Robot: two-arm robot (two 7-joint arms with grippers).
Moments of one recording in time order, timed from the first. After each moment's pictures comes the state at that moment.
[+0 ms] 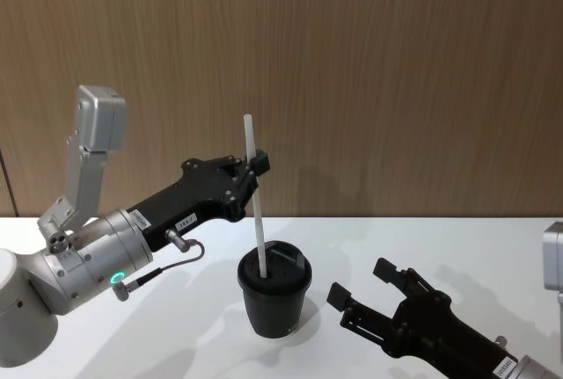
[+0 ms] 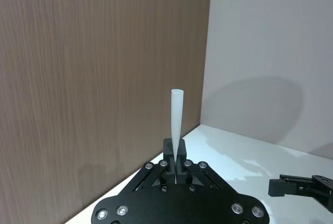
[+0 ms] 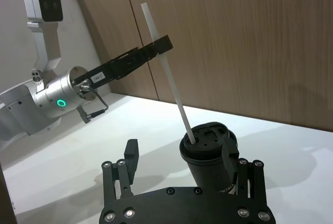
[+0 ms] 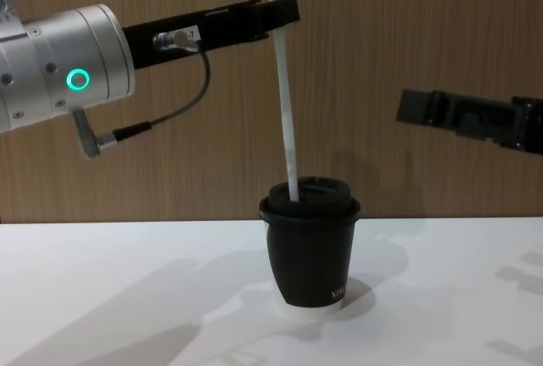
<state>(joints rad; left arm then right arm) -0.51 0.41 0.48 -1.51 -0.73 0.03 -0.53 -0.05 0.57 -0.28 -1.96 0.77 0.18 0.31</state>
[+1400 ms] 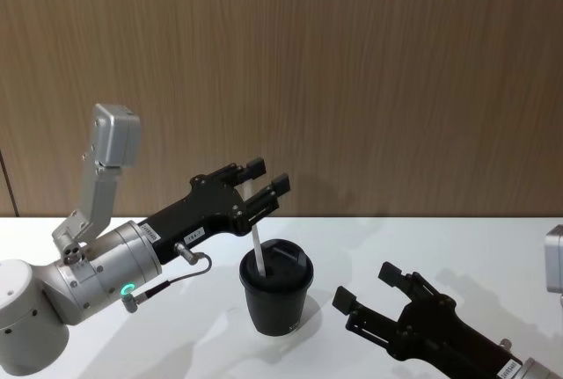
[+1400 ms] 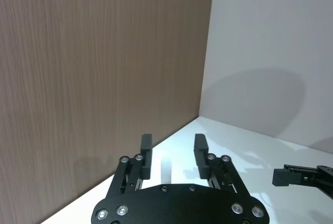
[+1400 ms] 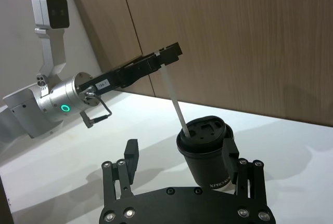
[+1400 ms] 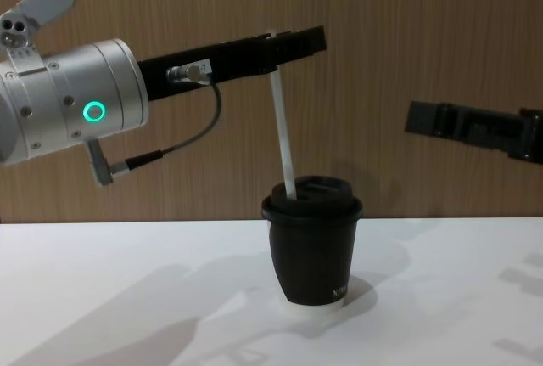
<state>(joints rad) -0.51 0.38 0.50 -1.45 -0.72 0.03 -0.55 -0.04 0.61 -0.30 -1.95 0.79 0.17 0.29</state>
